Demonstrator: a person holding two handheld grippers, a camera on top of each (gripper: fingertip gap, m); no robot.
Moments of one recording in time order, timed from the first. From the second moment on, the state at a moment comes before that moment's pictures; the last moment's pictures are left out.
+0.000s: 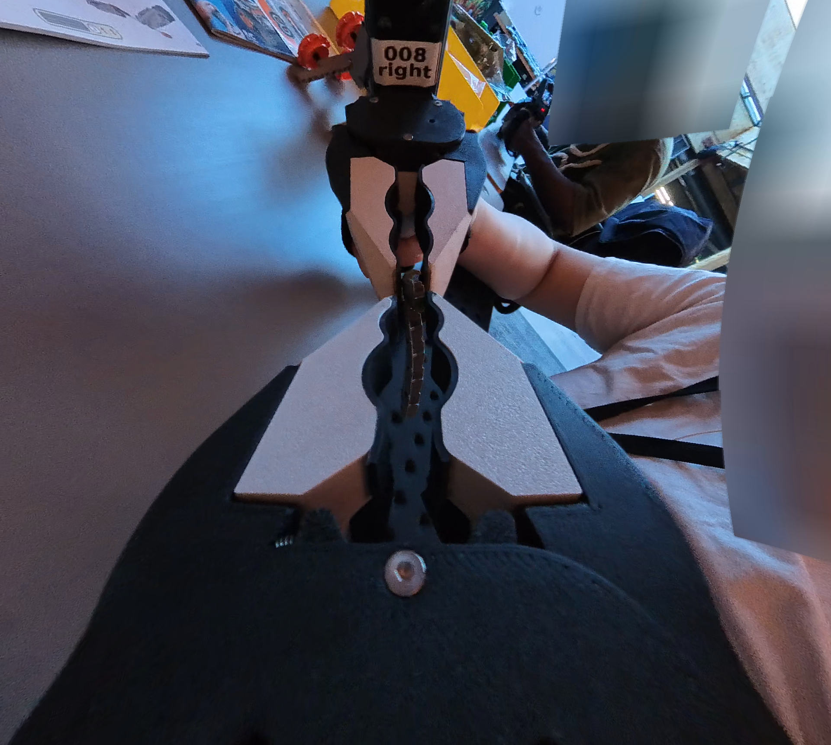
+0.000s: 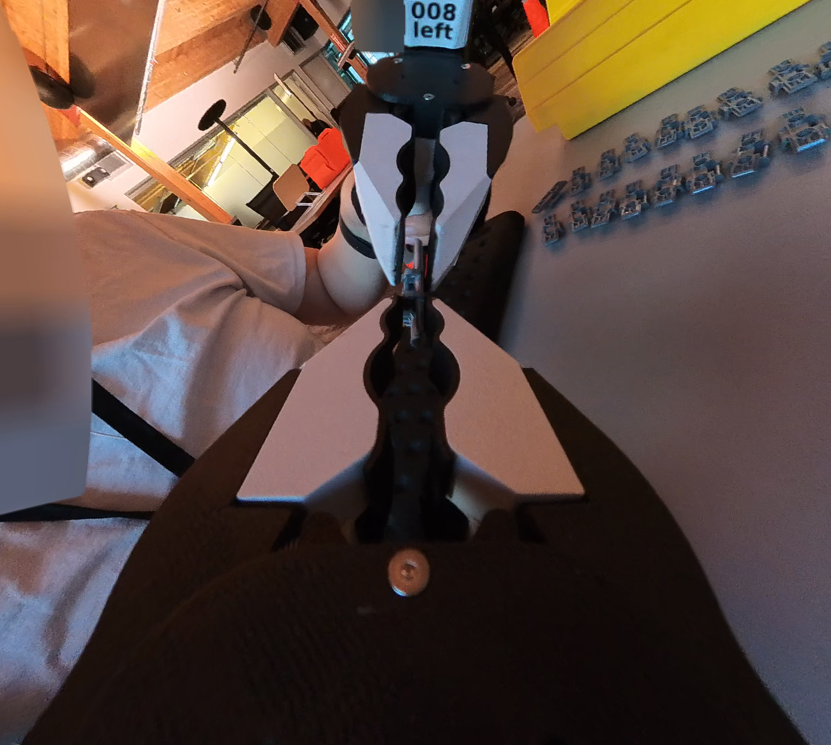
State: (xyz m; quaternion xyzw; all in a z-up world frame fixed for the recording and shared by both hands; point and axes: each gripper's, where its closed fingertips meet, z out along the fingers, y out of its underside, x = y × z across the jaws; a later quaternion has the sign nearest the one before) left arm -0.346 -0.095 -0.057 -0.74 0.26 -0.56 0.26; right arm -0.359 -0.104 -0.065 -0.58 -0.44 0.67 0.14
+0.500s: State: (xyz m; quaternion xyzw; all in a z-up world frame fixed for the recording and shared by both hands) left arm -0.349 -0.093 -0.063 -0.75 0.26 -0.54 0.29; right arm -0.362 -0.101 -0.071 -0.60 -0.46 0.63 0.17
